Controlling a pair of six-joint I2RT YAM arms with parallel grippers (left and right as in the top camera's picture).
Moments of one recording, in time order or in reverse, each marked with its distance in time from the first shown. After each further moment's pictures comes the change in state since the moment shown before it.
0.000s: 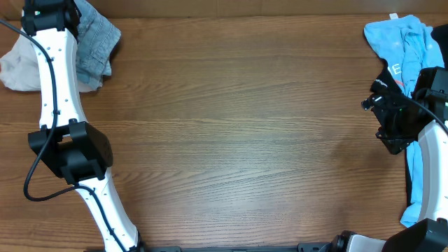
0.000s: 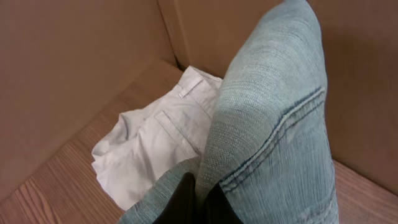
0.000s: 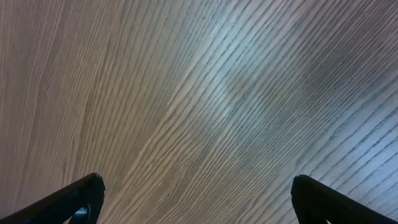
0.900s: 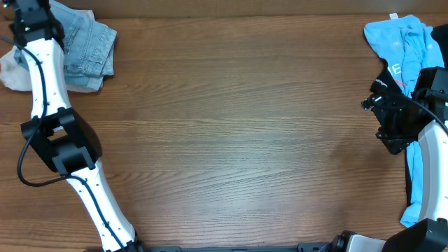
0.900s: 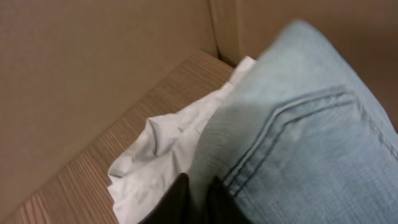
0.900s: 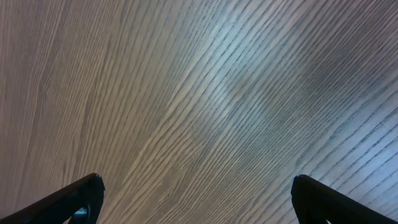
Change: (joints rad) left arm 0.137 0.192 0.000 0.201 -0.022 0.102; right arm 0.000 0.000 0.000 0.000 0.000 0.000
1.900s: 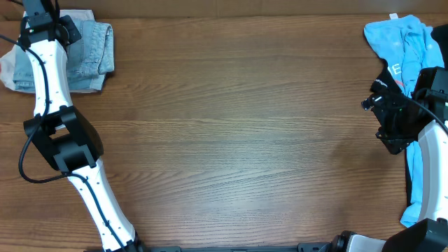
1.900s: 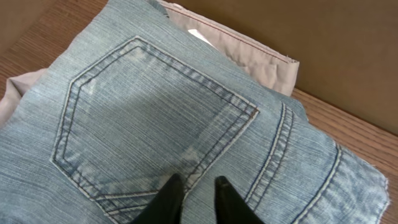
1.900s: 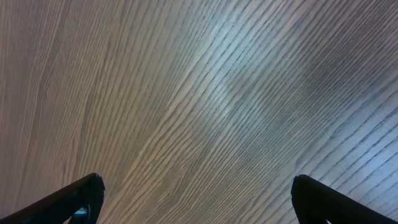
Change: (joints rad) left arm -0.013 0.027 0.004 -0.126 0.377 -0.051; right arm 0.000 0.000 0.000 0.000 0.000 0.000
